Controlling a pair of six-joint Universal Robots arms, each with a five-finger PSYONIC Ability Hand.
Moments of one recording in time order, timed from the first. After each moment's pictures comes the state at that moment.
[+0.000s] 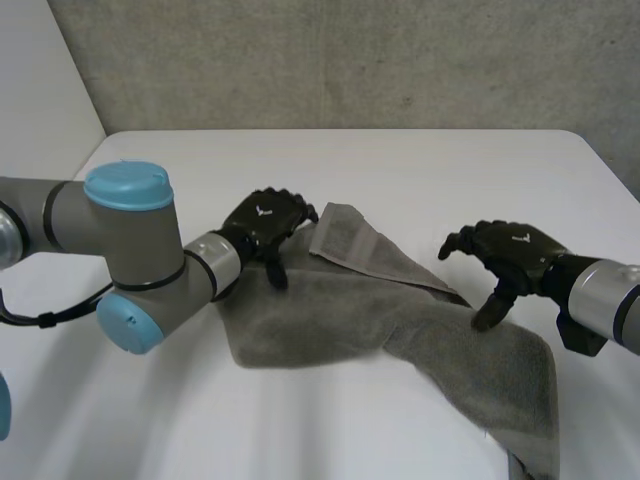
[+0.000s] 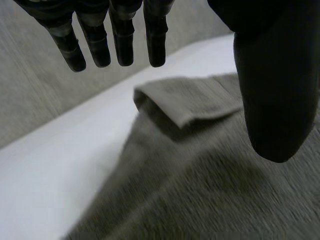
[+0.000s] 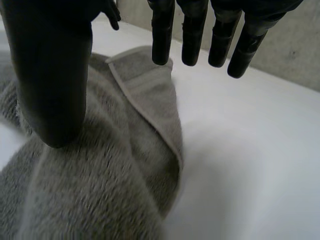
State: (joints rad) left arm 4.25 -2.31 -1.19 3.21 -1.24 3.38; right arm 1.66 -1.30 1.67 0.16 1.00 2.84; left_hand 0.34 0.30 0.23 0.23 0.09; right_hand 0.40 0.43 0.22 0.25 0.19
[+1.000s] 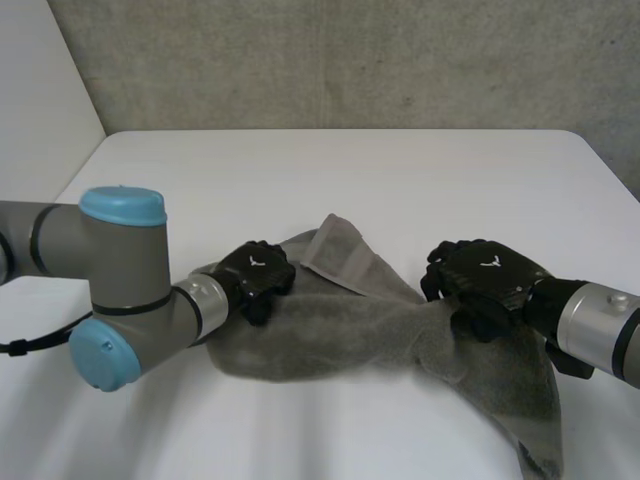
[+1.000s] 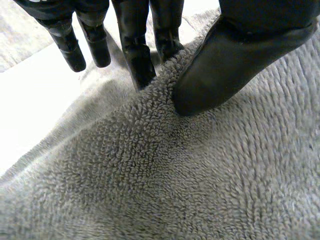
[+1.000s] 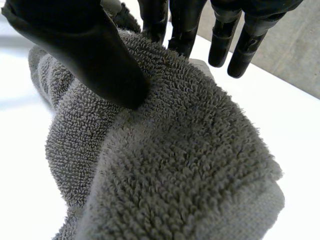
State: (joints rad) left arm 4.26 -2.24 -1.35 3.07 -1.25 3.55; right arm 1.71 -1.38 1.74 0.22 0.89 2.65; left_hand 1.26 1.29 0.23 0.23 1.14; right_hand 1.28 1.26 0.22 0.25 1.14
